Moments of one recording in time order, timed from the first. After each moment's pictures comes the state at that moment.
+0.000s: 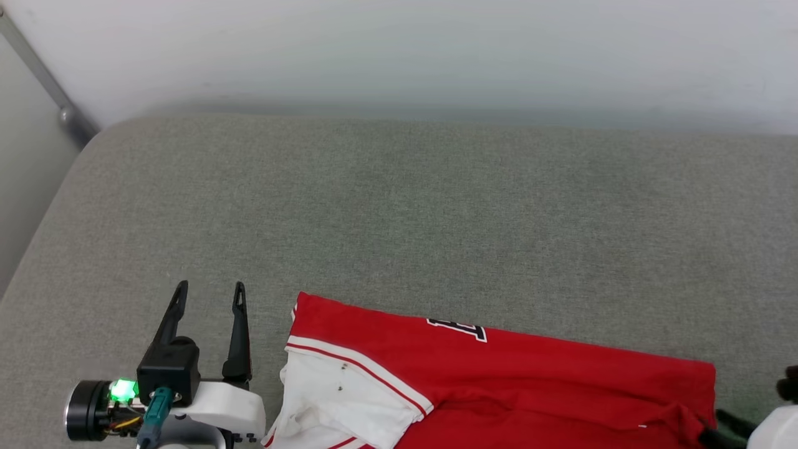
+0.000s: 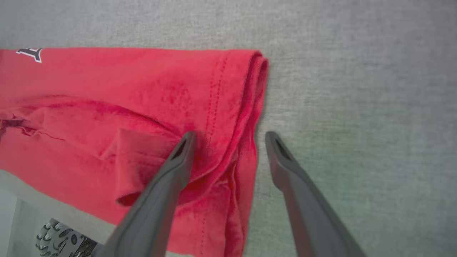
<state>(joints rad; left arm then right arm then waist) -0.16 0.61 -0.63 -0.03 -0.56 0.57 -0.26 0.03 -0.64 0.26 0.27 0.92 0.13 0.30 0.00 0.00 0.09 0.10</state>
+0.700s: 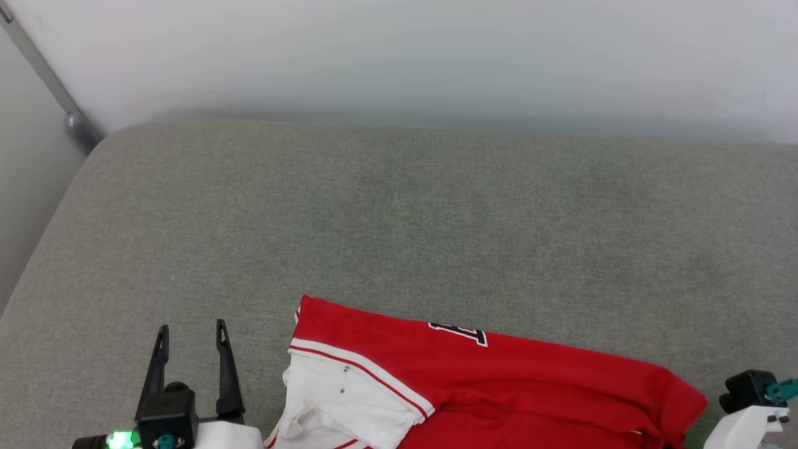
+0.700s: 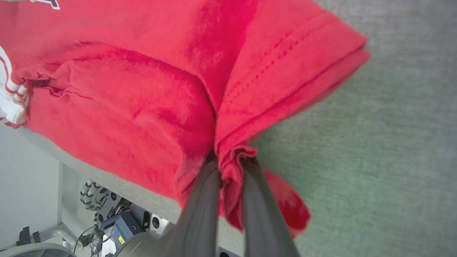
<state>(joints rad) 0.07 0.28 -0.24 0.02 -0.21 0.40 -0.26 0.02 -0.54 0.28 0.26 0.94 0.13 0.55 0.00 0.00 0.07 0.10</state>
